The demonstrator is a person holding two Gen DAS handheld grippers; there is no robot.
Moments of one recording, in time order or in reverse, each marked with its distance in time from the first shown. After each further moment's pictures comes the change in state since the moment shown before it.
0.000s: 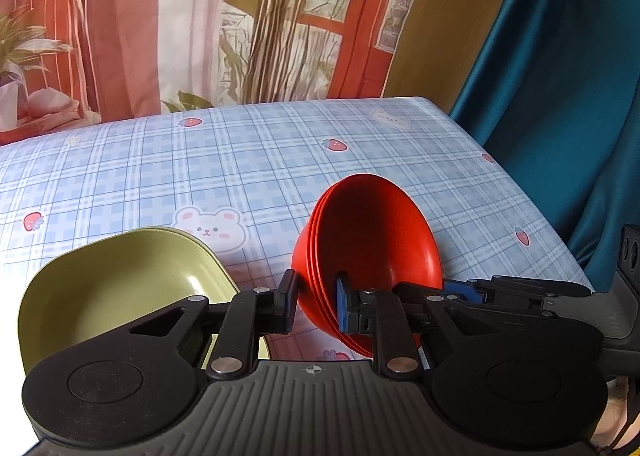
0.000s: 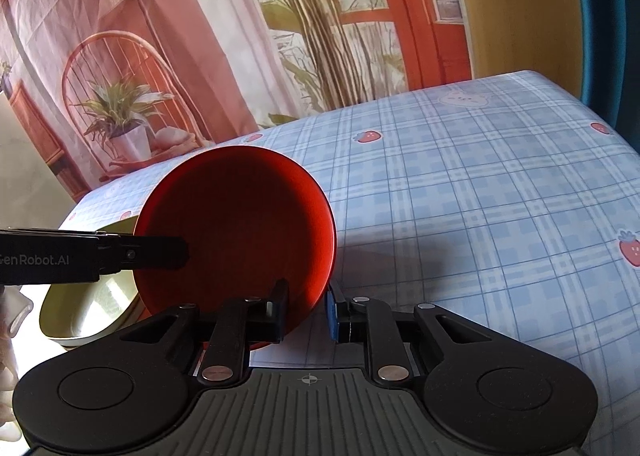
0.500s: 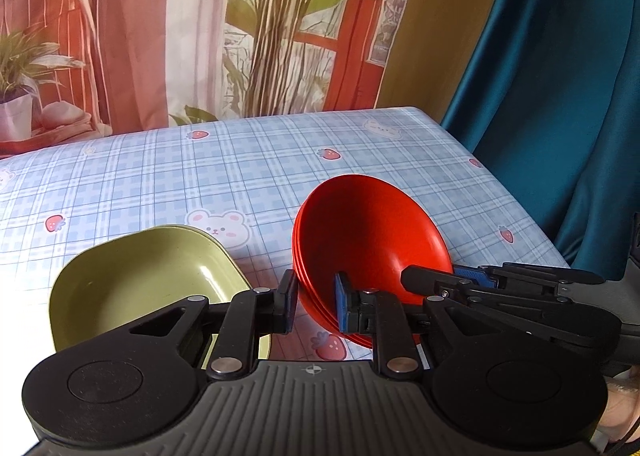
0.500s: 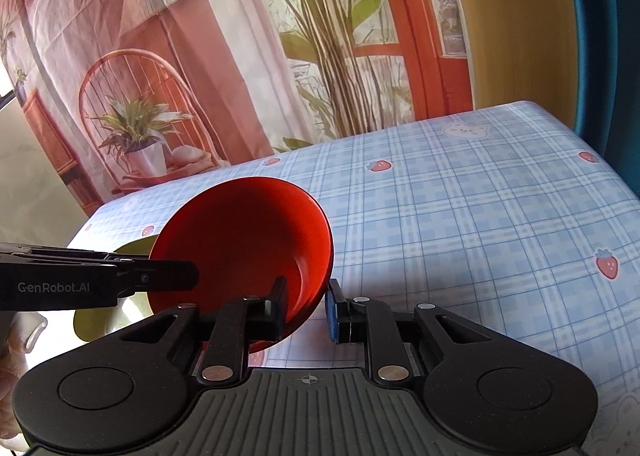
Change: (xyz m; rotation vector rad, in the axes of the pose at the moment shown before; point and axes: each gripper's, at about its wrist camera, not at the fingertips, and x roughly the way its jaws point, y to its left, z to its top) left arm -0.038 -0.010 -0.008 0.017 -0.038 0.010; right arm -0.039 0.023 0.004 -0.029 -0.049 -0.007
